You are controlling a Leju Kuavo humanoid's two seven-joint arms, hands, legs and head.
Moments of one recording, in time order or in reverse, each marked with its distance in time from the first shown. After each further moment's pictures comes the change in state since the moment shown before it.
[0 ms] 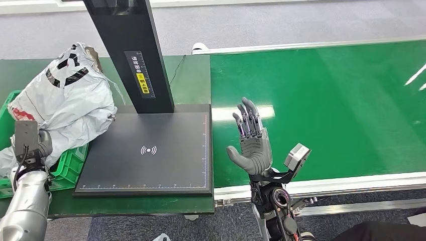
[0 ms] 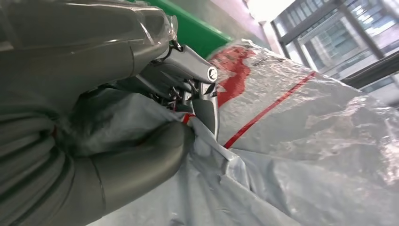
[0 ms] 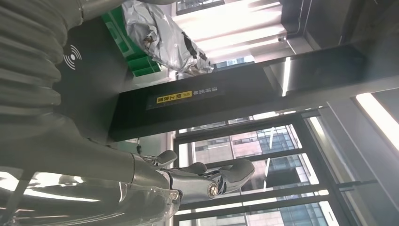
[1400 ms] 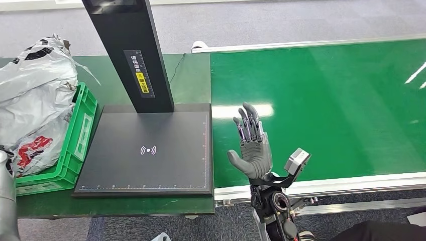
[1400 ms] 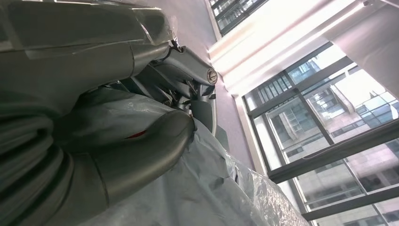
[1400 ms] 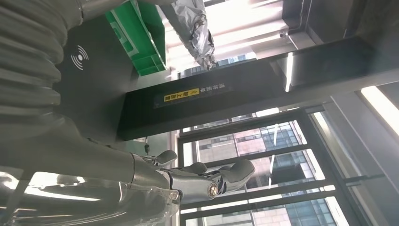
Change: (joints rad) left arm -0.096 0.113 -0.006 -0.146 -0.023 0.133 0.074; right arm 0.025 0.000 0.000 0.009 -0.004 -0.001 -0.018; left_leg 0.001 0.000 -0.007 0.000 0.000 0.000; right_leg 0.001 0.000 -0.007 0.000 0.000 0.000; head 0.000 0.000
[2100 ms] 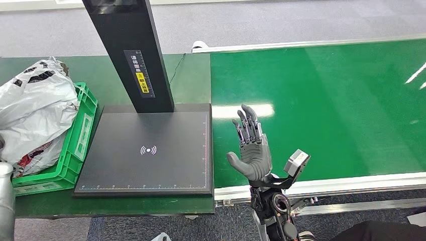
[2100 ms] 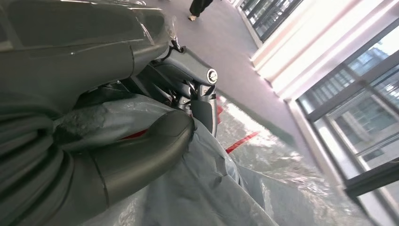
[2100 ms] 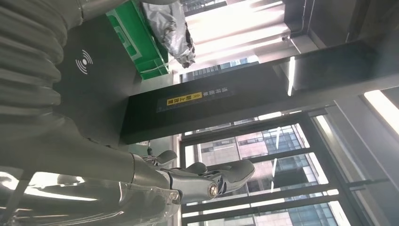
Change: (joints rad) left arm 0.043 0.035 0.005 0.130 -0.142 0.053 0.151; right arm 0.010 0.000 0.000 -0.006 0.003 0.017 0.006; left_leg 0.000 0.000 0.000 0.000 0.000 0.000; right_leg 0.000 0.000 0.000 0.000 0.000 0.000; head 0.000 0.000
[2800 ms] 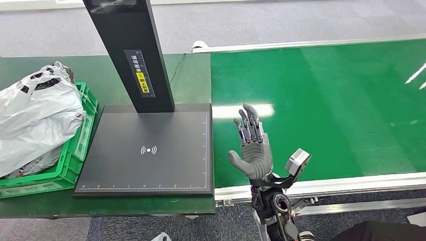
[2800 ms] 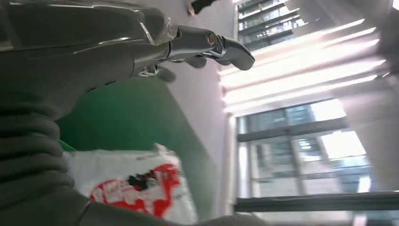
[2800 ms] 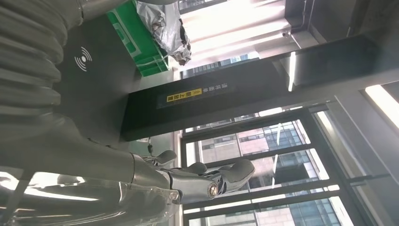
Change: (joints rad) left arm 0.193 -0.037 0.284 -0.378 0.506 -0.194 -0.312; right arm 0.000 0.000 -0.002 -0.008 -0.009 -0.021 0.009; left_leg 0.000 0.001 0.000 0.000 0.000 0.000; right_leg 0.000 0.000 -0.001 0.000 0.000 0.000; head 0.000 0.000
